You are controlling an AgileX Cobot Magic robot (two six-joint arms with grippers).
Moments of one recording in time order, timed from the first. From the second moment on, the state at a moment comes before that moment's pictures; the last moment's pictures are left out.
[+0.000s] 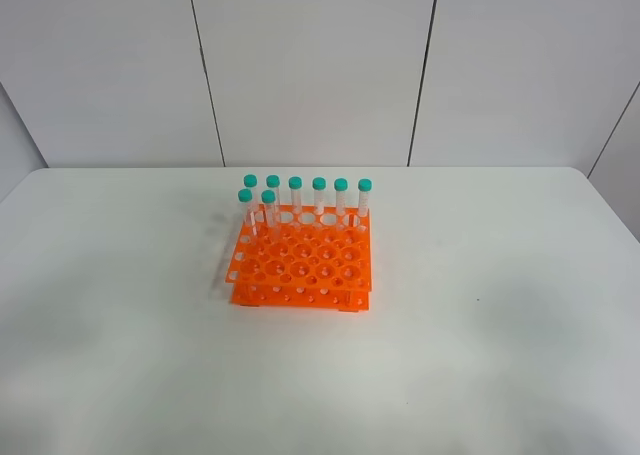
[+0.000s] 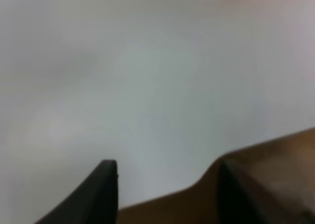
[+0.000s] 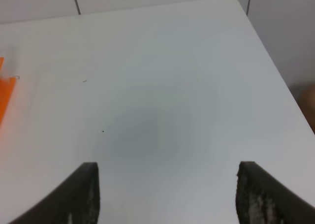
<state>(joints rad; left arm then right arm) -0.04 0.19 -0.54 -0.16 1.22 0.24 -0.08 -0.01 -0.50 -0.08 1.03 0.12</state>
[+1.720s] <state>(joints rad) -0.04 -0.01 -0.50 -0.17 1.08 0.23 -0.08 -0.01 -0.50 -0.08 1.03 0.12</state>
